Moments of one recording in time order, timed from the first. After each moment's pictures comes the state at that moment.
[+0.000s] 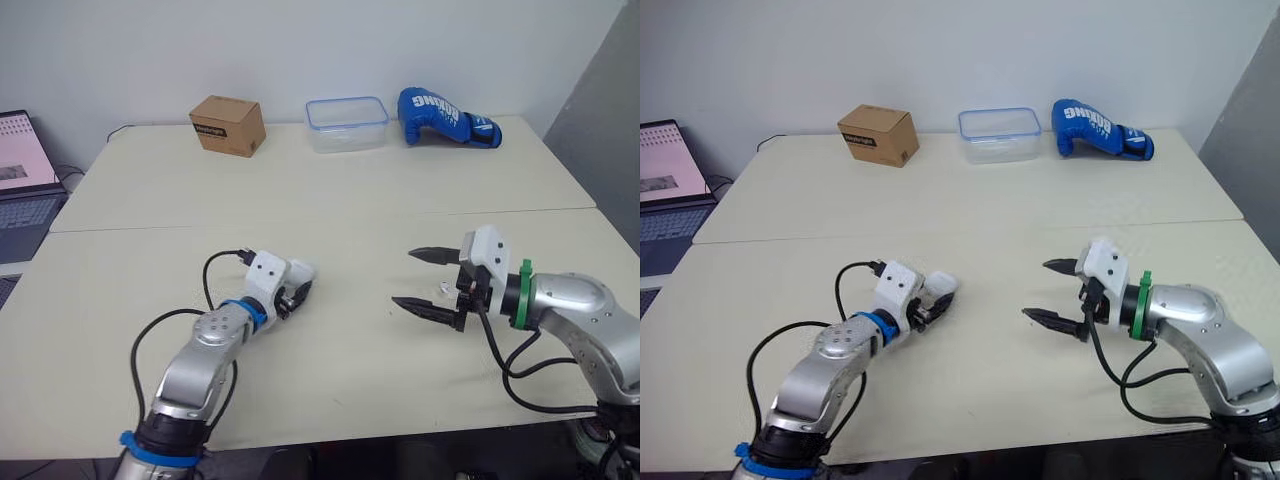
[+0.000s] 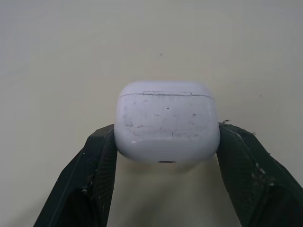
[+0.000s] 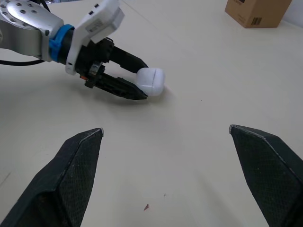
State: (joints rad) left arm -0.20 0.44 -0.11 -0.26 -0.14 0.50 -0.42; right arm -0.32 -0.75 0.00 -0.47 0.53 0.63 0.86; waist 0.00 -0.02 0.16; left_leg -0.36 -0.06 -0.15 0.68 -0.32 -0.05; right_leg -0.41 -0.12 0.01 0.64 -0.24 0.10
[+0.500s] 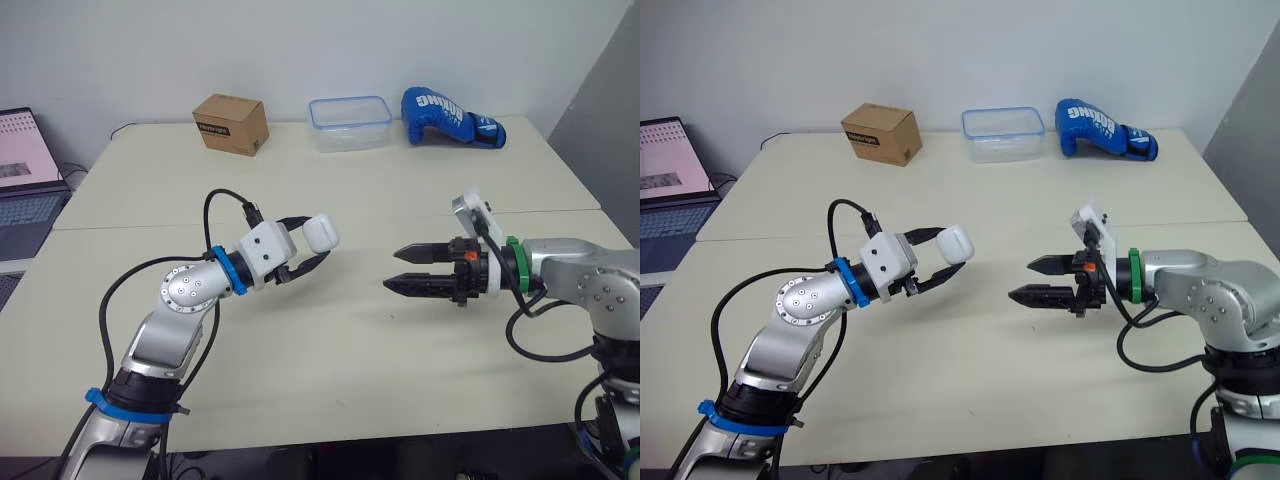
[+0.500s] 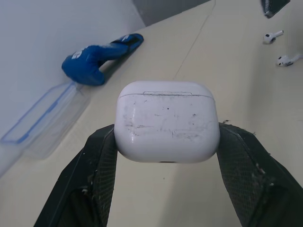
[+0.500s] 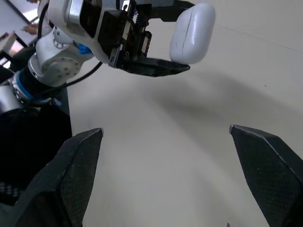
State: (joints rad) left arm -0.42 0.59 -0.12 -0.14 -0.11 0.01 -0.78; right arm -0.65 -0.68 -0.07 -0.29 0.97 1.27 0.78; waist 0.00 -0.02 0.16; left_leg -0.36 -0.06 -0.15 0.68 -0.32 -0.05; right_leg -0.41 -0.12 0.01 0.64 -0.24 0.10
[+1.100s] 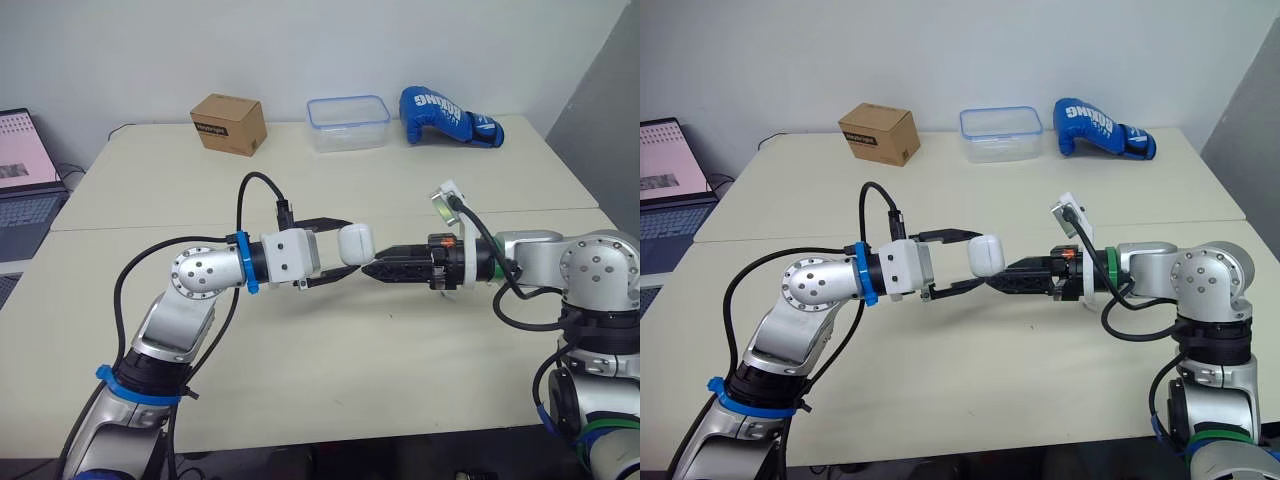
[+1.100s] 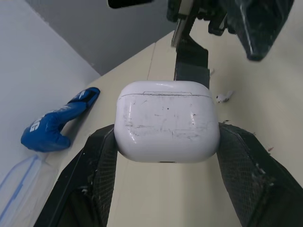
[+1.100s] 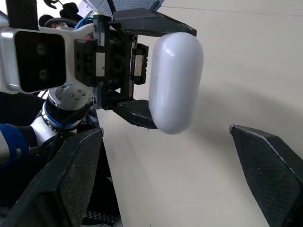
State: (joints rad) left arm -0.50 0.56 -0.17 -0.20 -0.12 -0.05 -0.95; right arm -0.74 -0.50 -0.14 -0.17 1.11 1.52 0.55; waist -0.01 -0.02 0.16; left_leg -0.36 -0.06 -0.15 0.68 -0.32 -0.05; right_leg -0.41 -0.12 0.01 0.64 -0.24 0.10
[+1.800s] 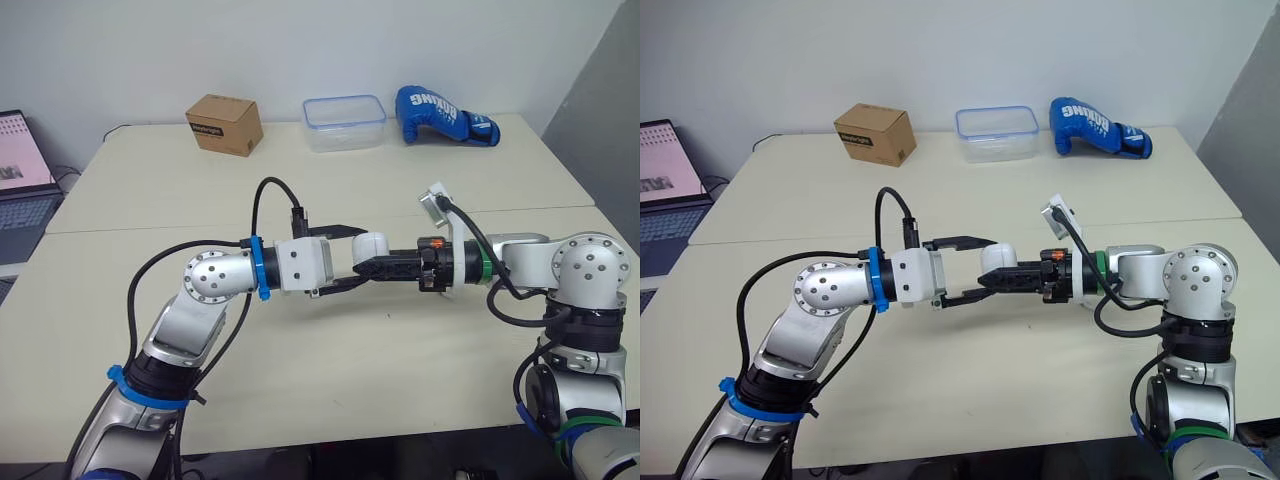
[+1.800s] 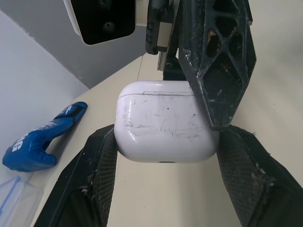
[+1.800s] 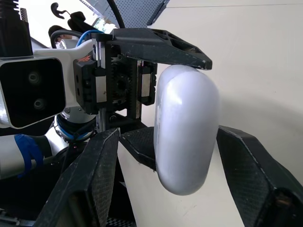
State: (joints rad) left arm -0.50 0.55 -0.21 -0.24 -0.12 -0.04 -0.95; right arm -0.76 -0.41 -0.22 -0.15 1.18 1.61 0.43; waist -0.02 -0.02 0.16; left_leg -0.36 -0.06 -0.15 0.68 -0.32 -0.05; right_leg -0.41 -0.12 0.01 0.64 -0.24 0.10
